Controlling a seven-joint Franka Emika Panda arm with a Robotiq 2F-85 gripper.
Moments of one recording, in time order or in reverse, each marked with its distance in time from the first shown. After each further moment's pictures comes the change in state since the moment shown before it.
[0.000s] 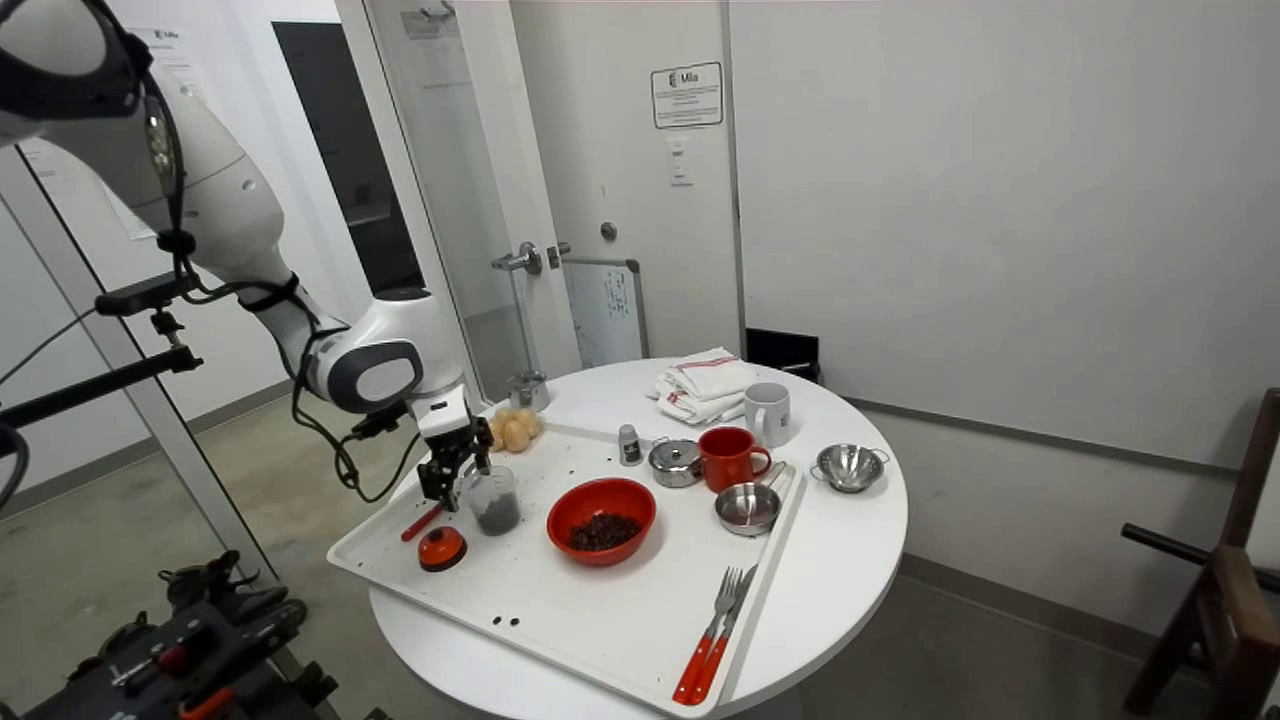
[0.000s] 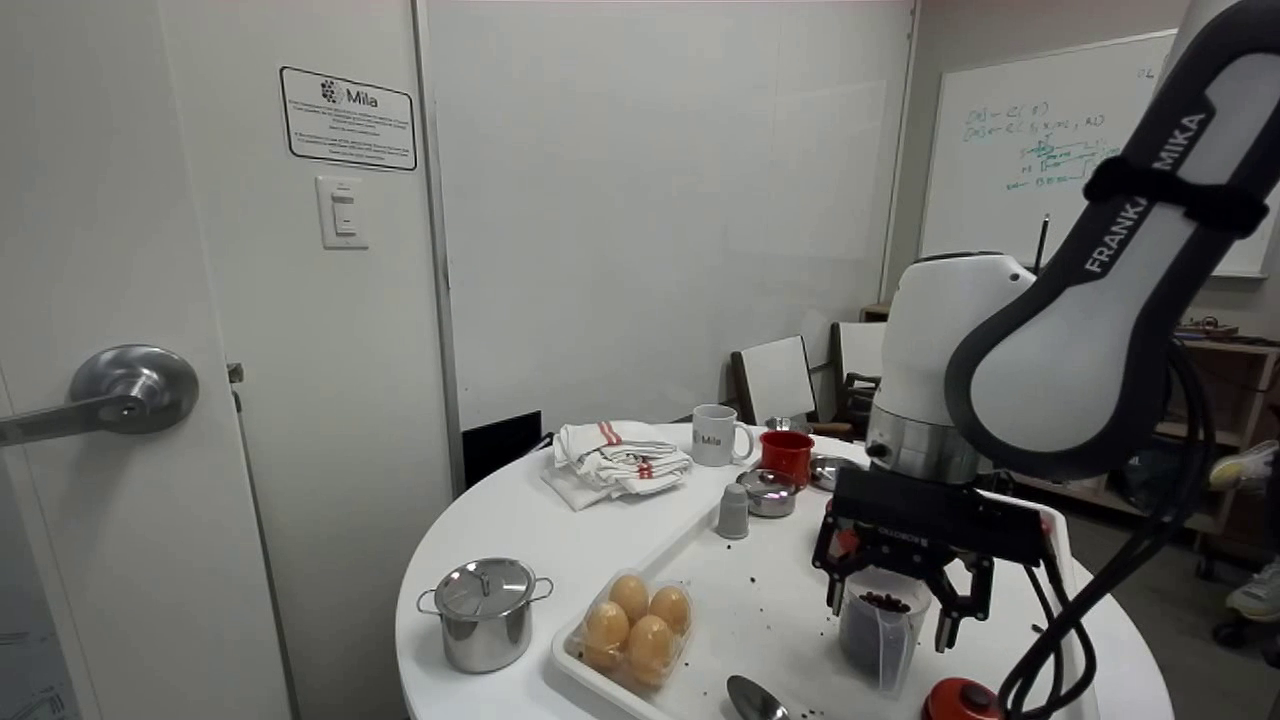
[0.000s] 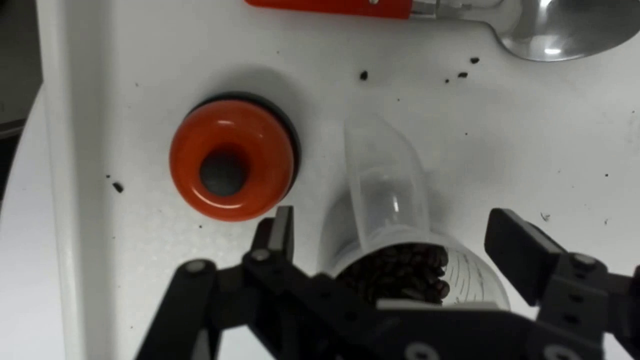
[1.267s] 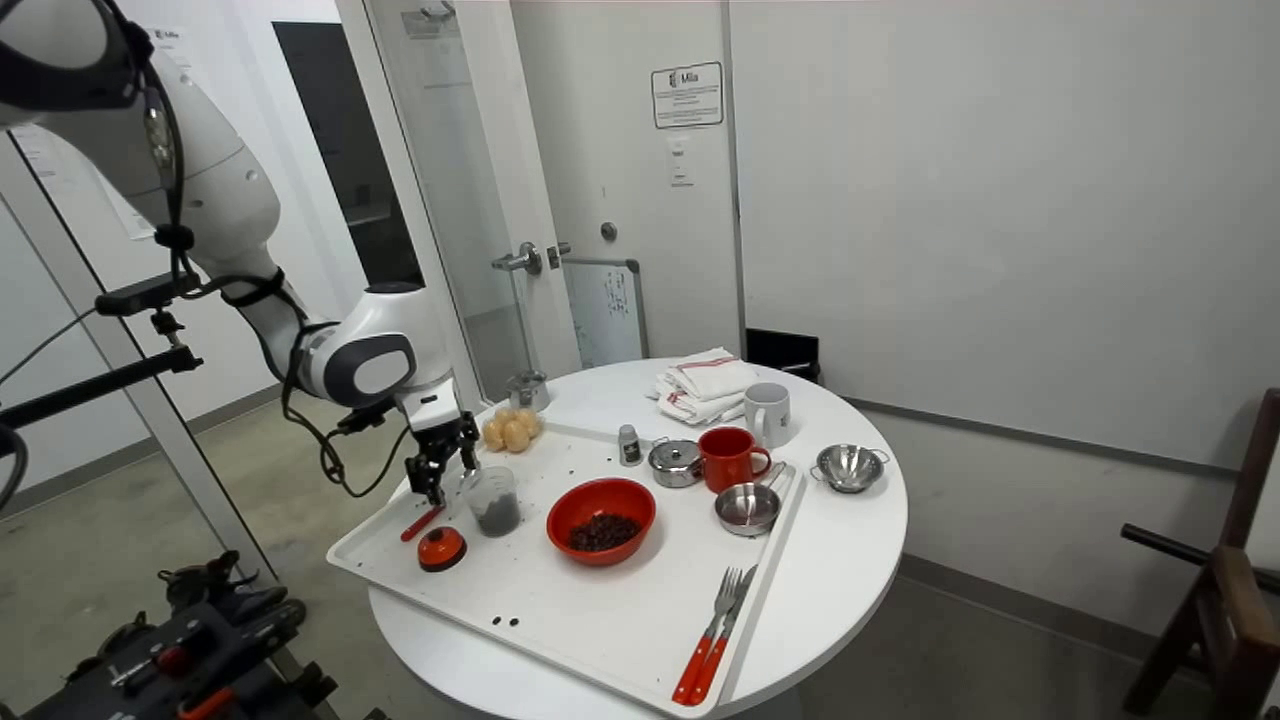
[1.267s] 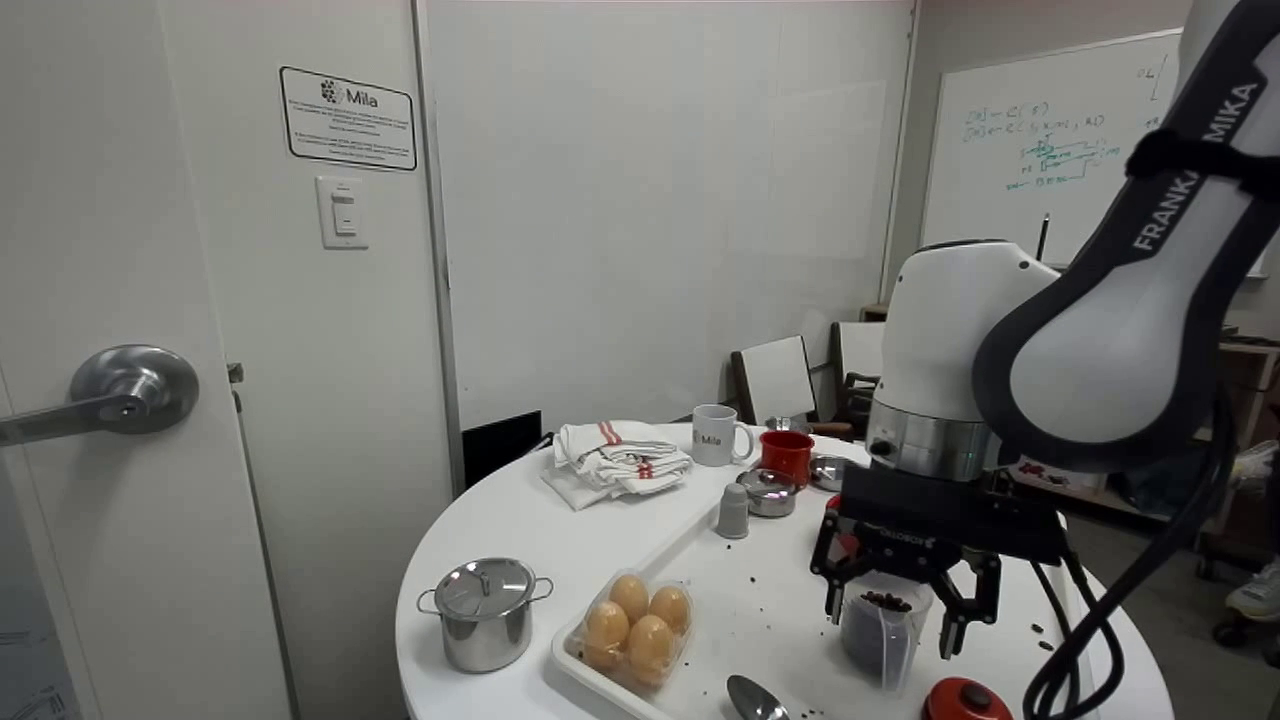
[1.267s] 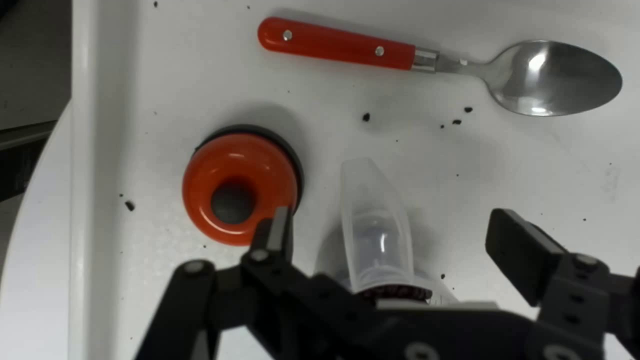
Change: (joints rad) arm -0.082 -0.038 0.097 -0.020 -0.124 0.000 0.056
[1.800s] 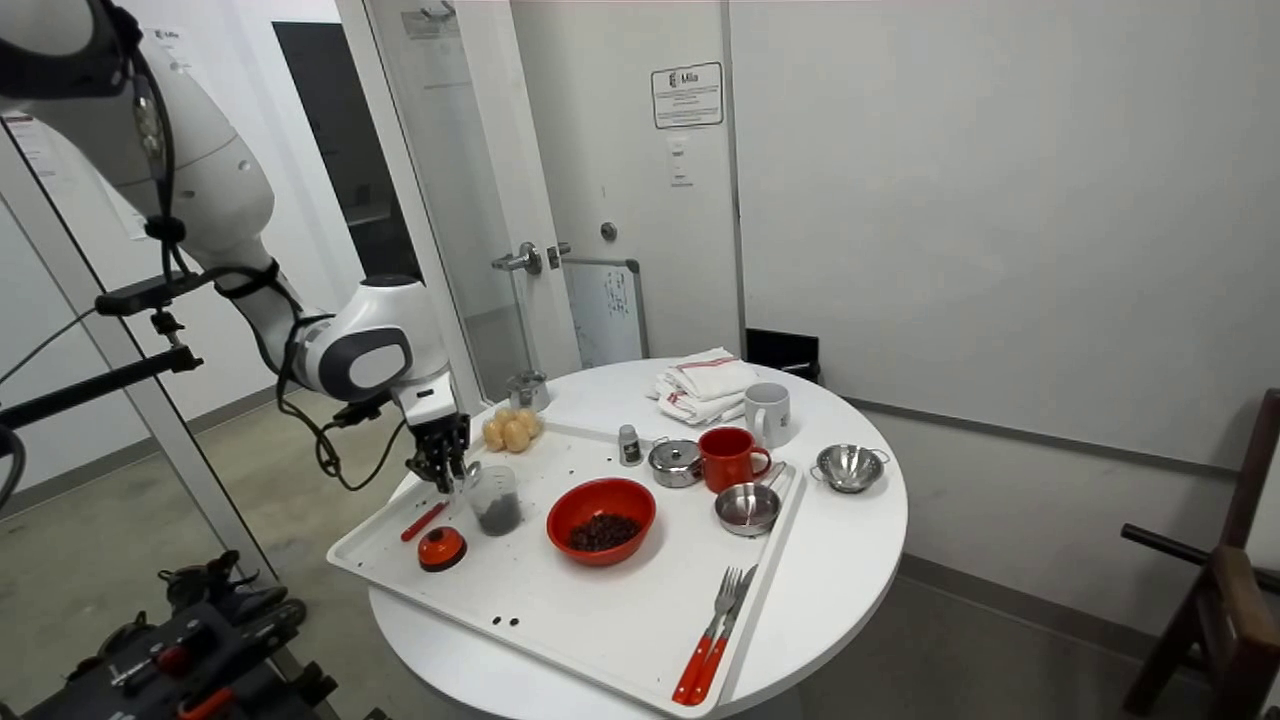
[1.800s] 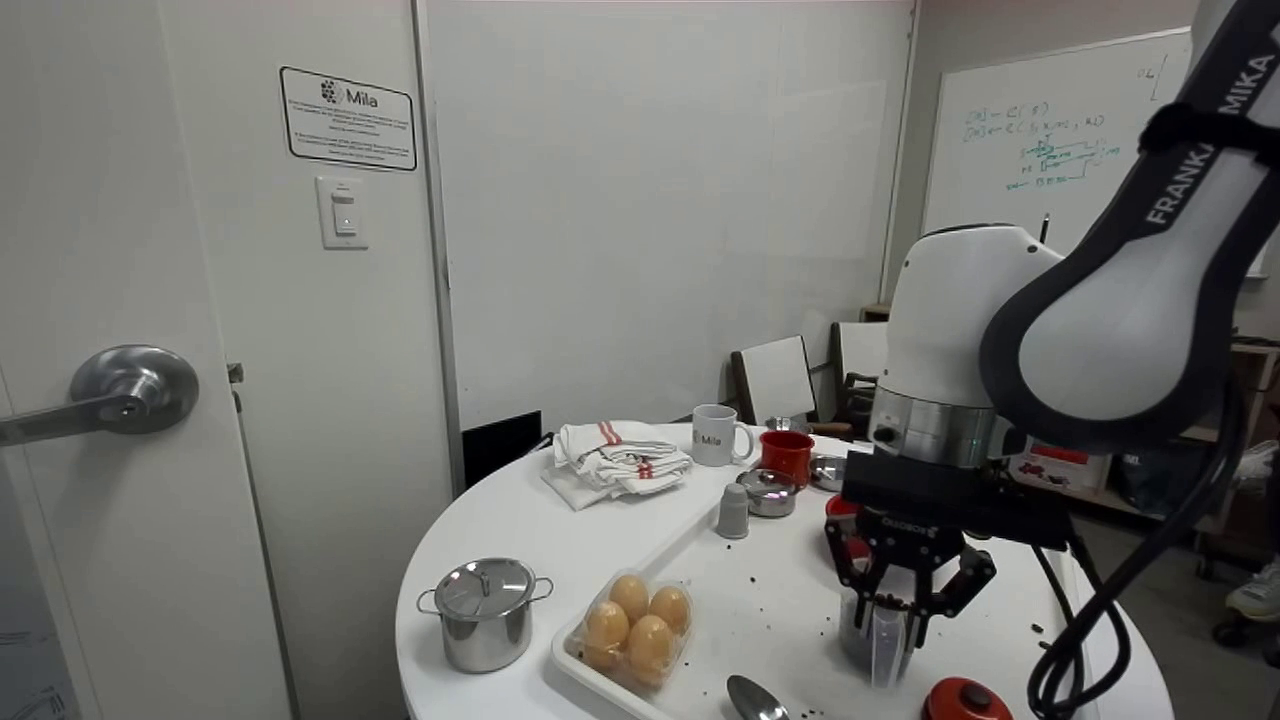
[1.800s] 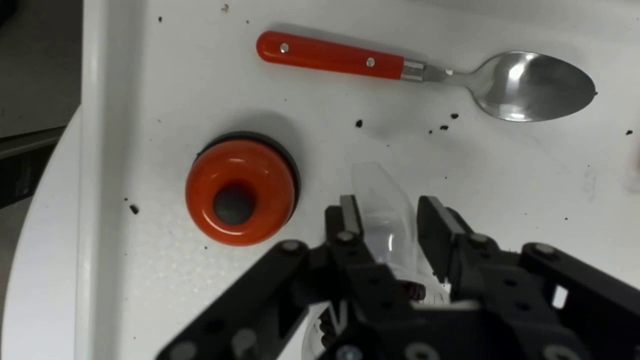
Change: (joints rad) arm -0.025 -0.031 0.025 -0.017 0.000 0.000 0.000
